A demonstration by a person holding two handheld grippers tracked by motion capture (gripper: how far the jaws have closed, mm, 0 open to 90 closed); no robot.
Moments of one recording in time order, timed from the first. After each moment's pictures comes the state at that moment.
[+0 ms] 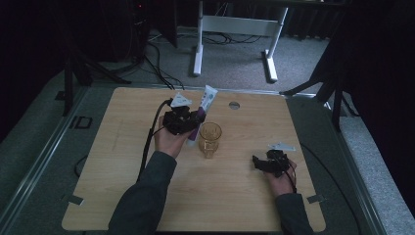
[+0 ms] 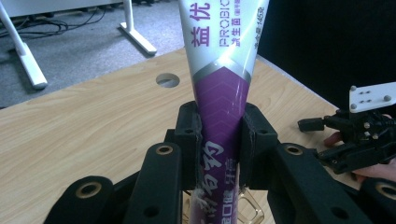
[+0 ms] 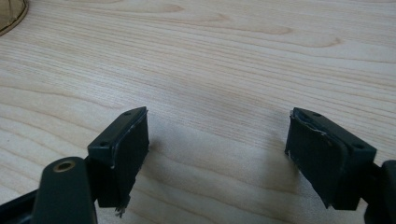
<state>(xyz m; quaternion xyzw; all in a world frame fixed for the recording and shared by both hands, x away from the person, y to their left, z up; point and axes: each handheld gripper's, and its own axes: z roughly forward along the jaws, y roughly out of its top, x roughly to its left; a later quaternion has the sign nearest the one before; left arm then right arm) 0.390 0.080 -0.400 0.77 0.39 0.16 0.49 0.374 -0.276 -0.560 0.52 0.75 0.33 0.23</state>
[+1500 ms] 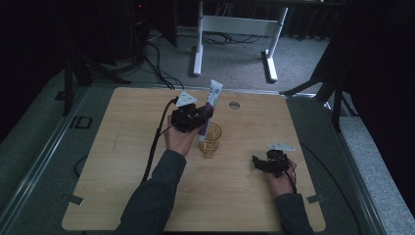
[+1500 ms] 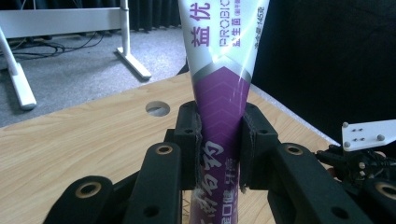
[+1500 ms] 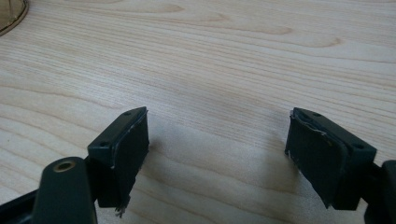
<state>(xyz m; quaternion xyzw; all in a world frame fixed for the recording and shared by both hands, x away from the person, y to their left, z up) 0.400 0.061 -0.406 0.73 0.38 0.17 0.54 0.374 -0.276 -0.560 0.53 0.75 0.33 0.23</state>
